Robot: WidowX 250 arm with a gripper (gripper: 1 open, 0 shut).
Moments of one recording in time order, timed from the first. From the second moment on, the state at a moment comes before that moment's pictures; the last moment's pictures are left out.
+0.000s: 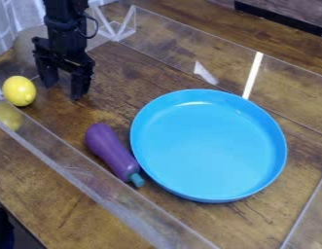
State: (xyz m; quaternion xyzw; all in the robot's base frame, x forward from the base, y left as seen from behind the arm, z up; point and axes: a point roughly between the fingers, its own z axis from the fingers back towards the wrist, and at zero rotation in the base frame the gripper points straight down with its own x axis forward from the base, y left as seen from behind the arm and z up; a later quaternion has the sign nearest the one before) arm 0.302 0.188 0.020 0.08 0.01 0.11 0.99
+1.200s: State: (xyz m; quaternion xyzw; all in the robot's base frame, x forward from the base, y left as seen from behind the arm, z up) arm 0.259 0.170 0.024 0.04 0.03 0.10 0.99
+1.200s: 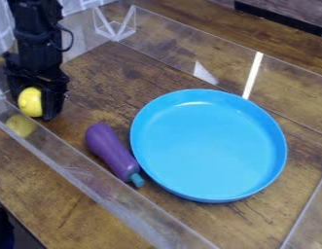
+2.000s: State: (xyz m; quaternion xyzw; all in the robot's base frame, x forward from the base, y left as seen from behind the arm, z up) arm 0.253 0.171 0.038 0.02 0.03 0.11 0.99
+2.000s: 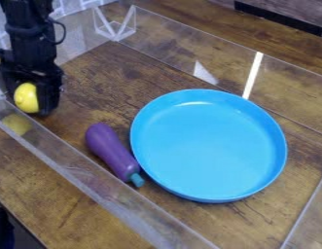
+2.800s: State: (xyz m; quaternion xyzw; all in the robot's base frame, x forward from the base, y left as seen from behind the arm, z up) arm 0.262 0.173 0.052 0.02 0.01 0.08 1.00
